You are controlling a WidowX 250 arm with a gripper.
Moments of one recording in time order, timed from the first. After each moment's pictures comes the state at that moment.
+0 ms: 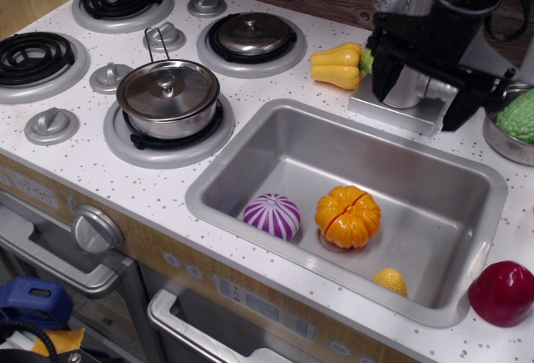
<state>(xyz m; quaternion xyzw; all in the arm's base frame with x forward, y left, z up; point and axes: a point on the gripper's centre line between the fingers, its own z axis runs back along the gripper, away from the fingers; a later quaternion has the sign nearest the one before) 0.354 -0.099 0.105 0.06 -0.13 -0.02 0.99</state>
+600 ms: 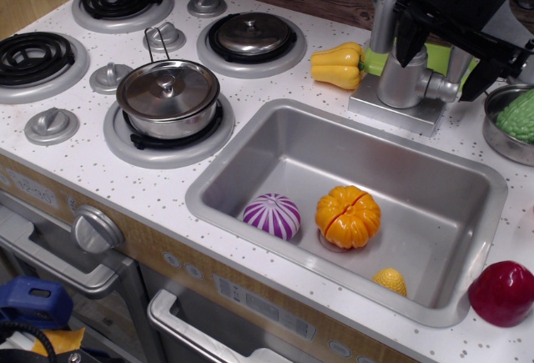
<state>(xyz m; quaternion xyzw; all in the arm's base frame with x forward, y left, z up) 0.379 -0.092 0.114 0.09 -0.15 -0.07 0.98</state>
